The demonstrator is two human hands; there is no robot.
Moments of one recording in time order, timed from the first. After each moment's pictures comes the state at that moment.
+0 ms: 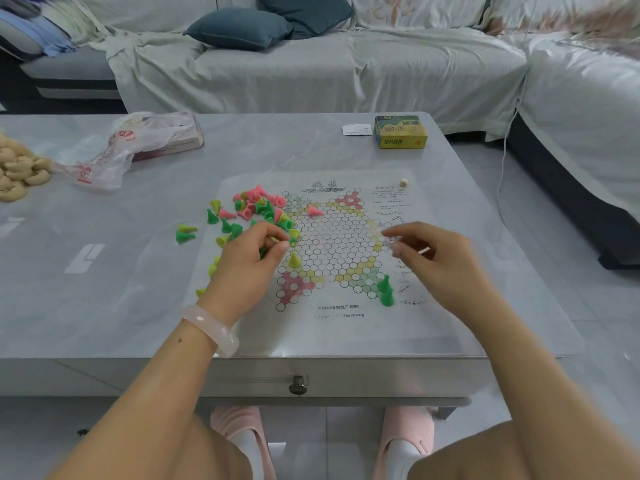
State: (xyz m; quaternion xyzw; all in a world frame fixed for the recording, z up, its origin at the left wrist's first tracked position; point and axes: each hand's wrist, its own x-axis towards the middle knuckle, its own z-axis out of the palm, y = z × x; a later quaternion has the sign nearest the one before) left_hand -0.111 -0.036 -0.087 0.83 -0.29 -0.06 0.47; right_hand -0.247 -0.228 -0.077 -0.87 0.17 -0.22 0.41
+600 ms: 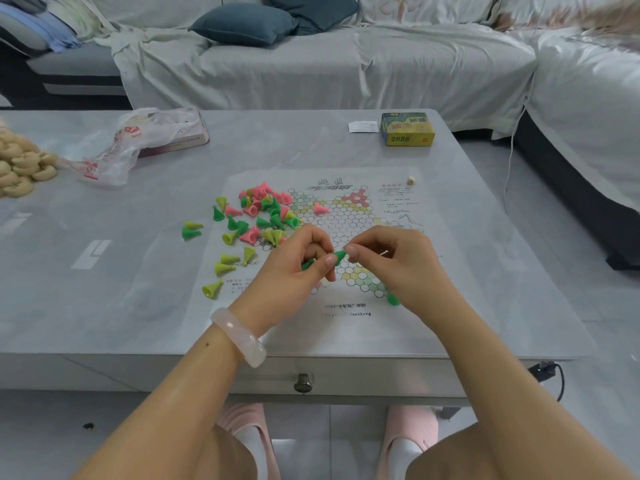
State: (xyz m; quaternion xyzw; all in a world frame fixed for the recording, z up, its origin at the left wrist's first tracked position) left_hand -0.135 -0.052 -0.085 0.72 -0.35 -0.20 0.56; right_hand -0.219 -0.189 -0.075 -0.84 0.13 -0.19 0.49
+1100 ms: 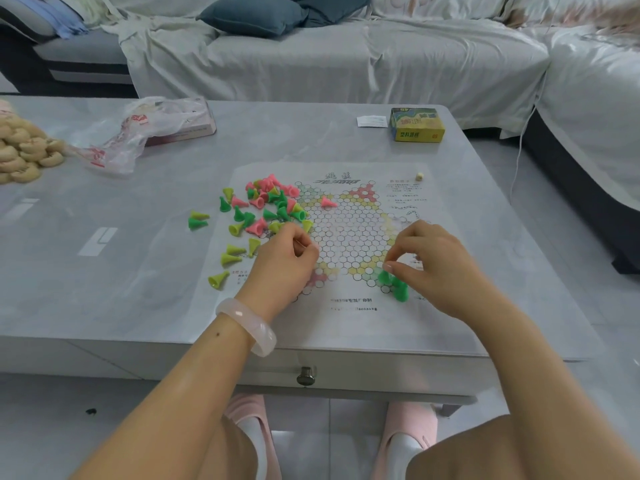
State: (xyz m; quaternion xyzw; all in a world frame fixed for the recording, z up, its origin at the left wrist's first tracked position) left_hand -0.125 -0.051 -0.094 0.83 -0.21 -0.13 0.50; right_hand -0.235 -0.218 -0.081 -0.96 0.12 -0.10 0.24
